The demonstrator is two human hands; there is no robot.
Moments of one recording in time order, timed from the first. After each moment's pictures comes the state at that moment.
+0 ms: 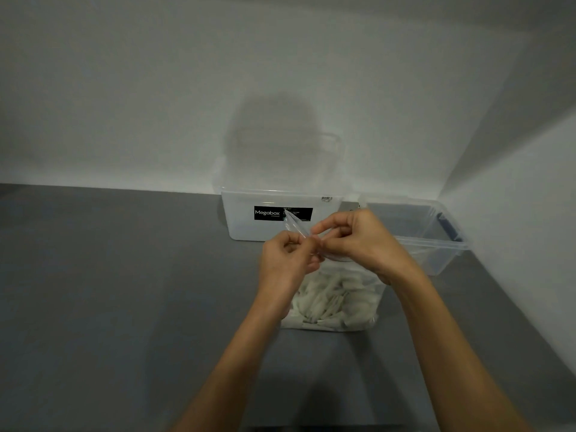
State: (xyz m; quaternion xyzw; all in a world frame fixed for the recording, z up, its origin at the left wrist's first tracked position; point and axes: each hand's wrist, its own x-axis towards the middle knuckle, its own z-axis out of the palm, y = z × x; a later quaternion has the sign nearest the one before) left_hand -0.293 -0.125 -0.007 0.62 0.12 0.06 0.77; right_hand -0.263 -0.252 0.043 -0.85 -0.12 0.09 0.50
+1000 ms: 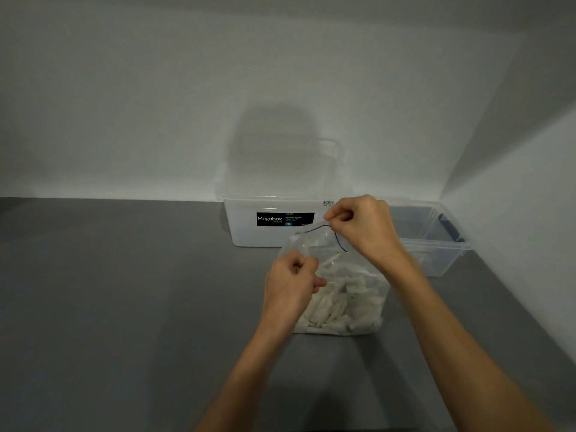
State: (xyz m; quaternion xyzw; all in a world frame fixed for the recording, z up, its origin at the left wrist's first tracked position) left_hand -0.311 -0.125 -0.012 0.73 0.11 0.05 0.68; right_hand -0.237 -0.246 0.042 -0.92 -0.13 -0.16 0.33
